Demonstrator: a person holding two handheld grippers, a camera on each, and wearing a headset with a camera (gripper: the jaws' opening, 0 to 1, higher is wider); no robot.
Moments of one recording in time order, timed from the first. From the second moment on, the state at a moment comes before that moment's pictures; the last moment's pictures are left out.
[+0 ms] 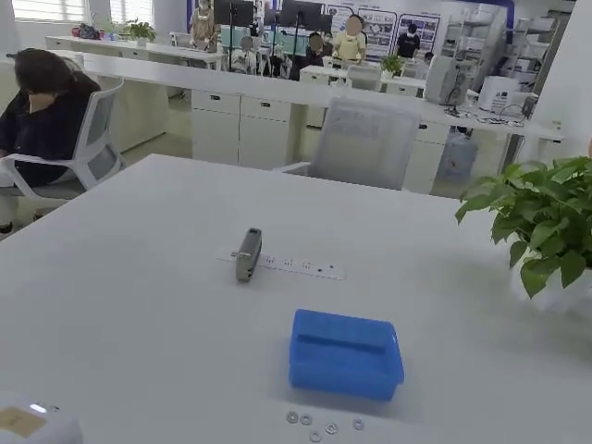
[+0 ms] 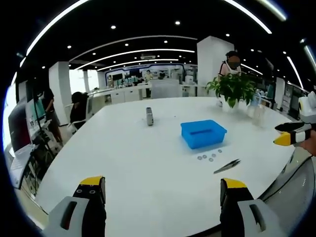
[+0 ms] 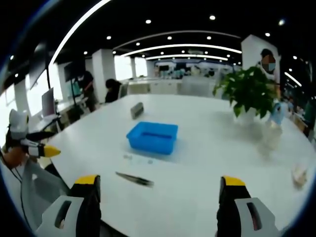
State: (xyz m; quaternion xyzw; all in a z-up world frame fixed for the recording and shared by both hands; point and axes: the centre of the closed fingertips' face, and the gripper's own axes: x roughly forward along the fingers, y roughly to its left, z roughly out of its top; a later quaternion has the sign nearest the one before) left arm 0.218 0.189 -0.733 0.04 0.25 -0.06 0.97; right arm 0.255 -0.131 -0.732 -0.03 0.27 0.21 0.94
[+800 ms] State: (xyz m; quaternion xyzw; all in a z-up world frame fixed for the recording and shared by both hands) left arm 0.246 0.146 -0.732 0.07 0.26 -0.17 0.95; right arm 0.257 -0.135 -0.744 -0.06 0.28 0.20 0.94
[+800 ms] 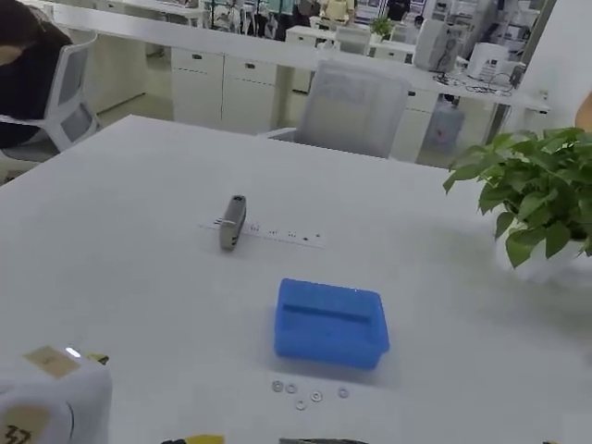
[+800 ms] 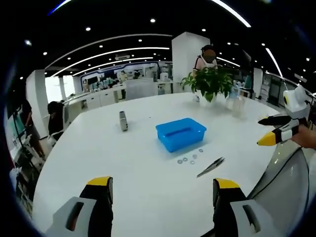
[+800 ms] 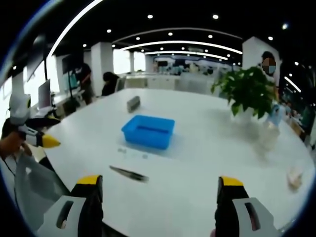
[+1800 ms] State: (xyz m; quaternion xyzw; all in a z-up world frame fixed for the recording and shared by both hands) left arm 0.285 0.041 -0.813 0.17 0.36 -0.41 0.82; right arm 0.252 -0.142 -0.772 -0.05 0.33 0.19 0.92
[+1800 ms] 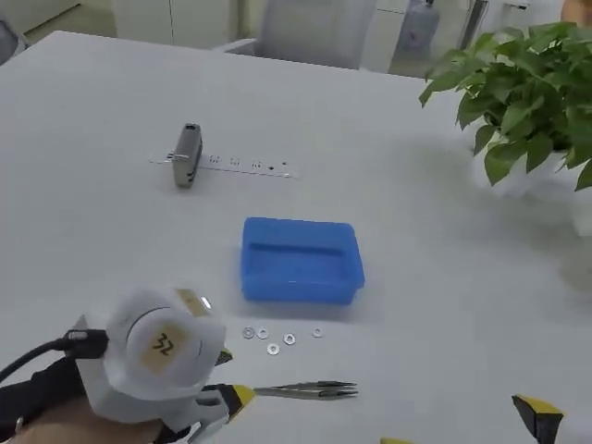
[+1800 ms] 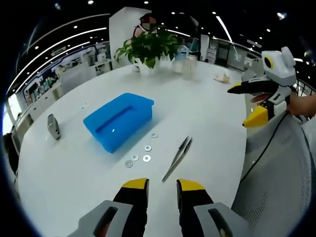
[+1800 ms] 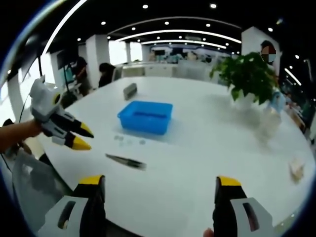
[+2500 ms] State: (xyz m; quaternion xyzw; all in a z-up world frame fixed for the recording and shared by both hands) left arm 0.291 0.024 -0.860 0.24 0.37 -0.47 0.77; right arm 0.248 -0.139 -0.780 -0.07 0.35 0.19 0.91
